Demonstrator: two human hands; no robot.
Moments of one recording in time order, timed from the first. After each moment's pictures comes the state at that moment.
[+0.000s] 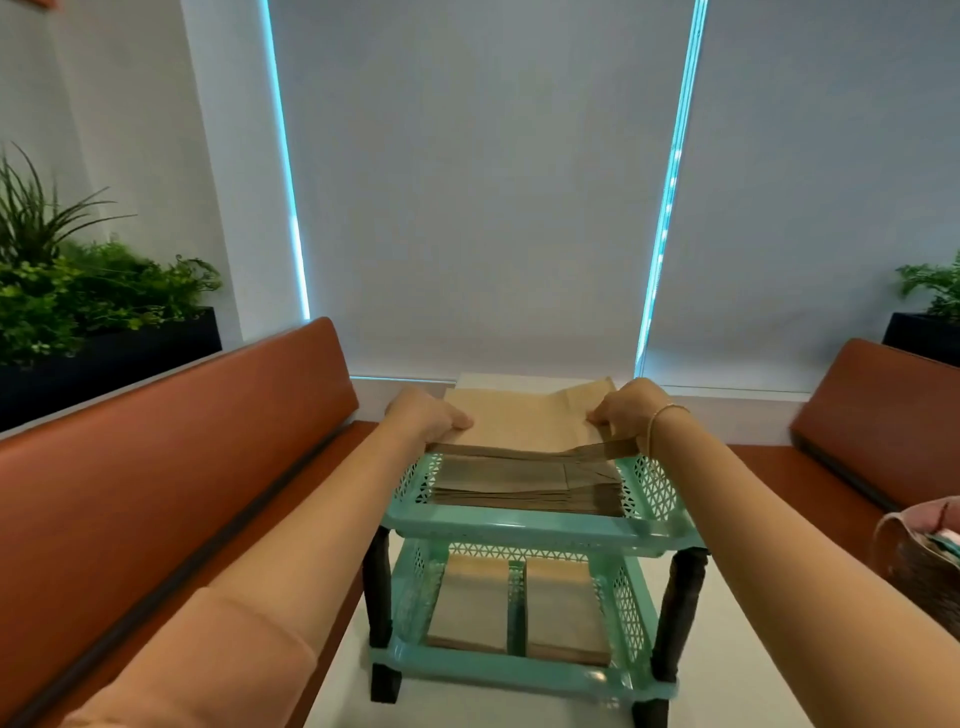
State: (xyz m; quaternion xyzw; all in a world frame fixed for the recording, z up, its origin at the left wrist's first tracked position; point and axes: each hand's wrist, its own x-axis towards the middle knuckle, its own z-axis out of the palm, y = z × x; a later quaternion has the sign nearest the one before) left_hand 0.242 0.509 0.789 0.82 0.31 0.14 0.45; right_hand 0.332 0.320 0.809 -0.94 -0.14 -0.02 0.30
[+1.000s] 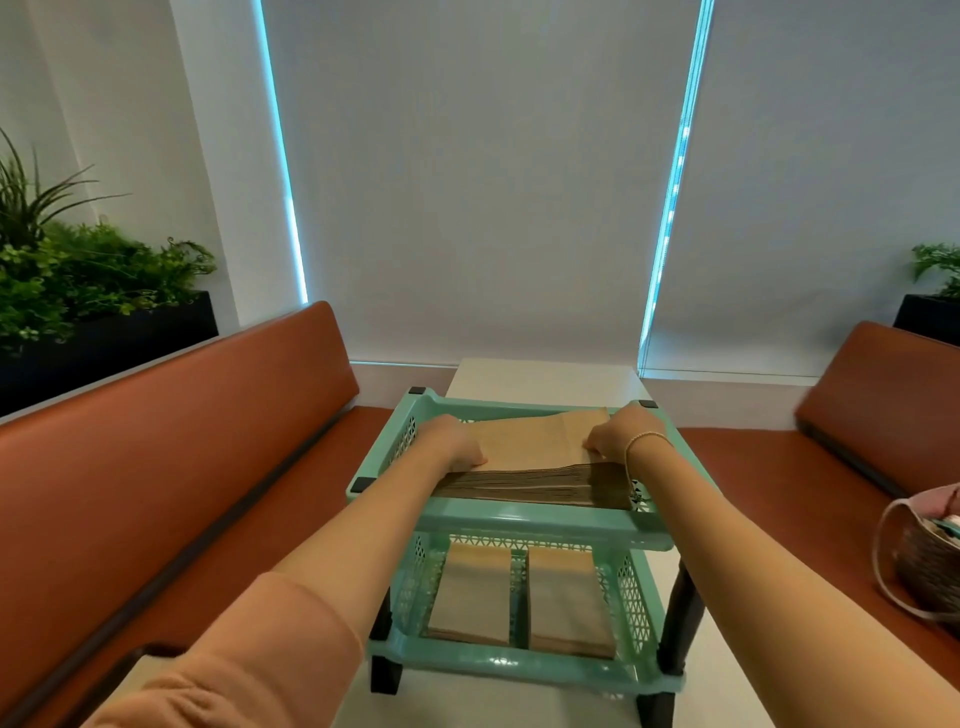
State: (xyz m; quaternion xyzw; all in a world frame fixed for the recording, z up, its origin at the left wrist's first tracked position) left_hand 0.266 0.494 0.756 0.94 0.28 0.01 0.19; right_hand 0.366 0.334 0.755 -0.97 -0.08 0.03 0.24
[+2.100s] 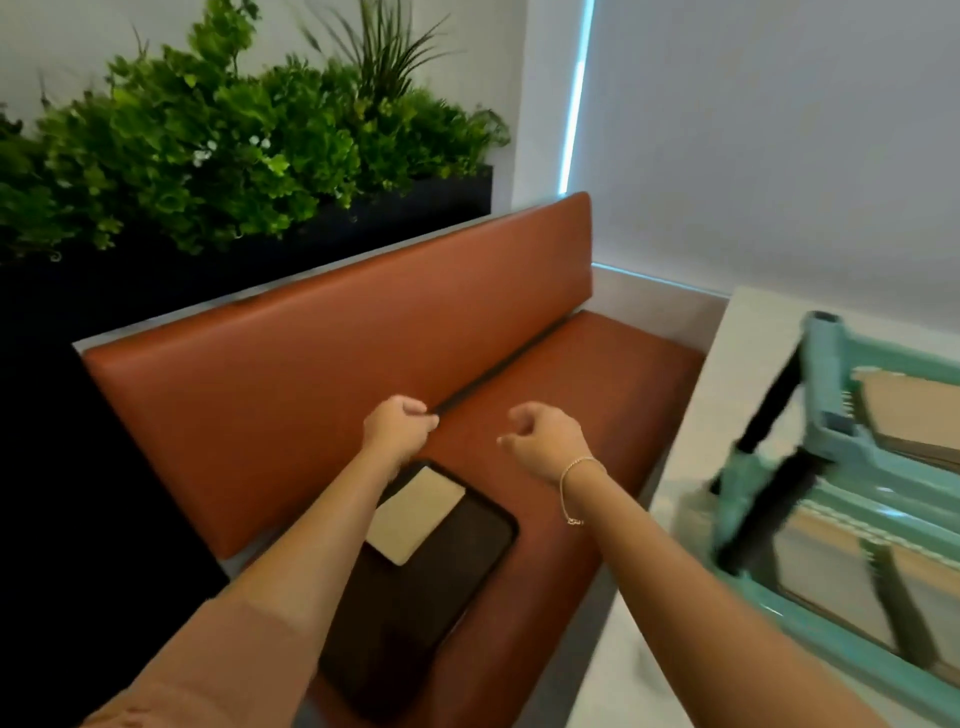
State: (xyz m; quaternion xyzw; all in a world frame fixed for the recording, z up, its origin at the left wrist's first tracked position) left_hand -0.032 0.773 0.618 0.67 0.55 0.23 0.45; right_hand 0.092 0.642 0.656 -0.82 -0.43 0.24 0.30
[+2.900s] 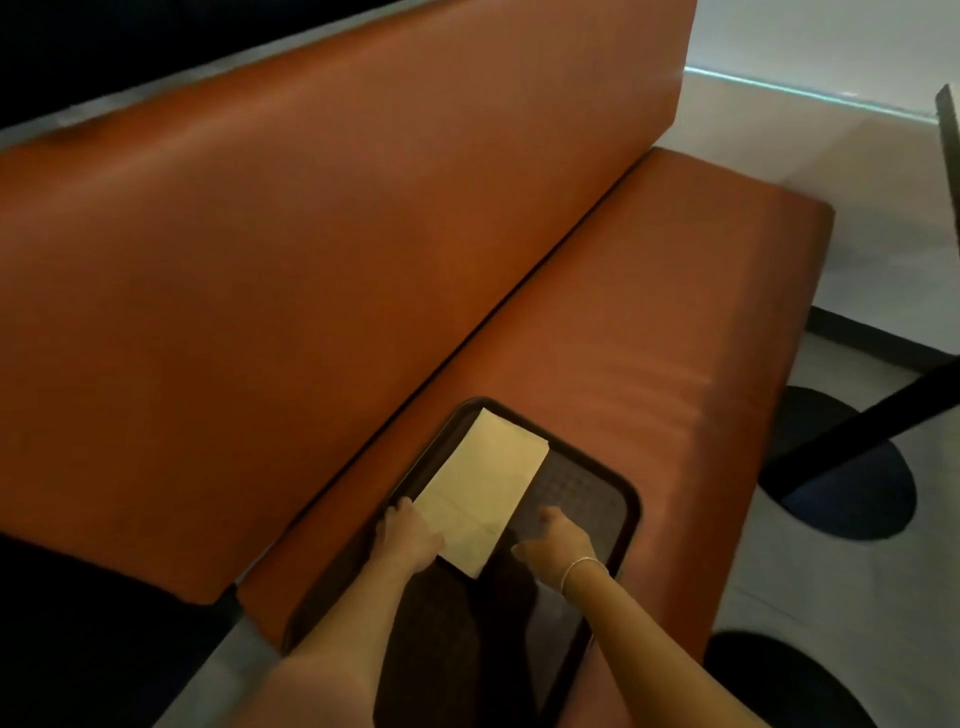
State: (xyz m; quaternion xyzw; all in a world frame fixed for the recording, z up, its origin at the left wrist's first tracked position) left_hand -0.063 0.943 0.294 0.70 0.60 -0.16 0.34; right_hand 0.065 0.827 0.351 -0.85 -0.20 0.47 0.15
